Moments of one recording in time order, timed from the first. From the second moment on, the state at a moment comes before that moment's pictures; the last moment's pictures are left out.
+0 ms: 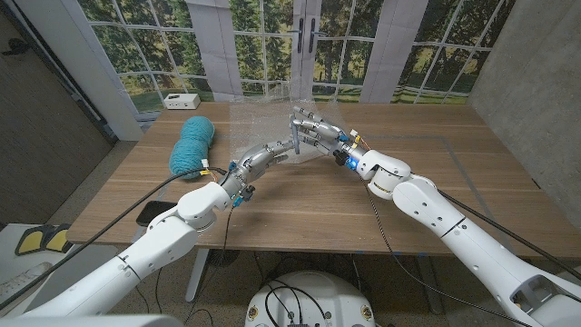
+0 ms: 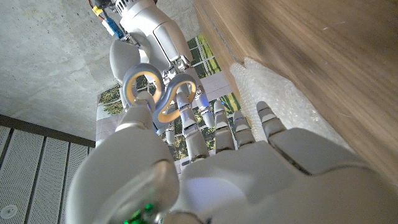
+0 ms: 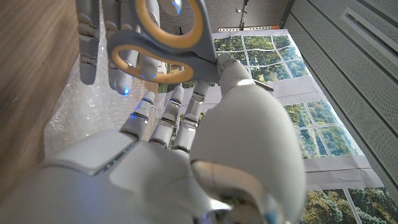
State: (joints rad) left arm 1.10 0.76 0.43 -1.87 -0.56 -0.14 -0.02; left_hand 0.59 -0.03 0.44 -0.15 0.18 0.68 -0.15 0.21 0.19 0.30 0.09 0.27 0.19 0.09 0.11 0.19 0.17 0.08 0.21 0.20 0.17; right arm -0.88 -0.53 -0.51 -1.87 0.97 -0.15 0.03; right_hand 1.25 0.11 0.19 -0.16 0.39 0.38 -0.15 0.20 0.20 0.68 -0.07 0.77 0.35 0.37 -0.04 0.38 0.41 0.24 0.18 0.19 0.17
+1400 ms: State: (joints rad) left arm 1.08 0.75 0.44 -1.85 -0.55 -0.14 -0.04; left_hand 0.58 -0.03 0.41 -0.15 0.18 0.78 -0.10 0.22 0.19 0.31 0.05 0.27 0.19 0.08 0.10 0.19 0.18 0.08 0.21 0.20 0.17; right arm -0.87 -0.52 -0.53 -1.89 0.92 -0.16 -0.04; right_hand 1.25 0.11 0.19 -0.16 0.38 0.40 -0.17 0.20 0.20 0.68 -0.07 0.77 0.35 0.36 -0.05 0.38 0.41 0.23 0.18 0.19 0.17
